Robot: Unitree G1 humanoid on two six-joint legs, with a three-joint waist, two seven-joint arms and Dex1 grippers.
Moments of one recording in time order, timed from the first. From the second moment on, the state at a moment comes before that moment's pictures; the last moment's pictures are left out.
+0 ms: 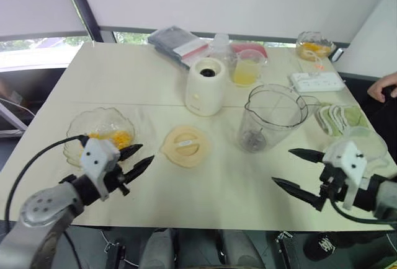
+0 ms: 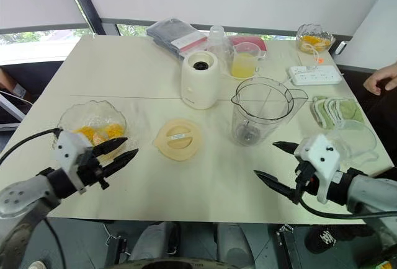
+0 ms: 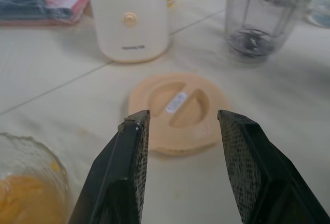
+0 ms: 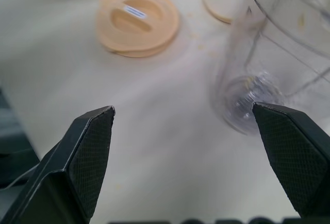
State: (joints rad) left arm 0.31 0.64 0.36 -0.76 -0.57 0.56 -0.71; right arm 0.36 -0.95 -0.53 -0.77 0.73 0.68 0.81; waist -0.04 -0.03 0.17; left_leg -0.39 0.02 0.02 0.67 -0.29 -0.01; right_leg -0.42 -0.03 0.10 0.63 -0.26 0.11
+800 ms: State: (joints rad) left arm 0.31 0.64 0.37 -0.75 -0.60 0.52 -0.69; right arm 0.25 -0.96 -0.52 -0.77 0.77 0.76 0.80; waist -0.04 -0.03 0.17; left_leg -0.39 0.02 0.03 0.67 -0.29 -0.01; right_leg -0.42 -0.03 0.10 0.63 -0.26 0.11
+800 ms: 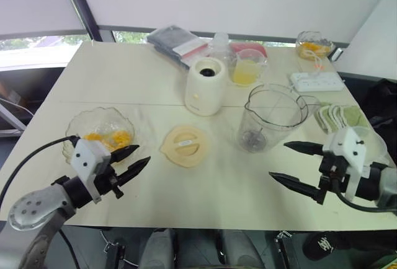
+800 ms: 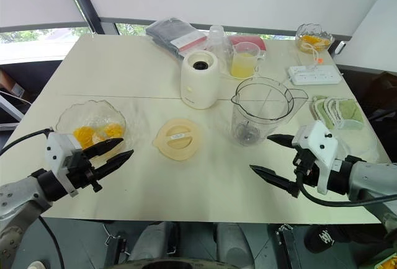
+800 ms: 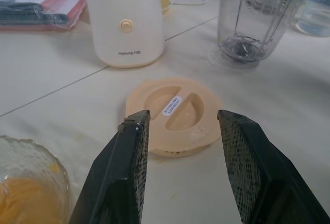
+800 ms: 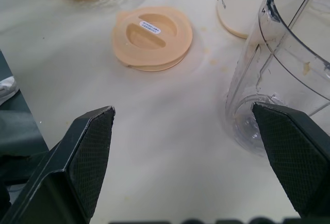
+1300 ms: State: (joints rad) left arm 0.06 0.81 0.37 -0.68 -0.71 0.68 -0.68; right arm 0.21 -0.92 -0.42 -0.77 0.76 0.75 0.75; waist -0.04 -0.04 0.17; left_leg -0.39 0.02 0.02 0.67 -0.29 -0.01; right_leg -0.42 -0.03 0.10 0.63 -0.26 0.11
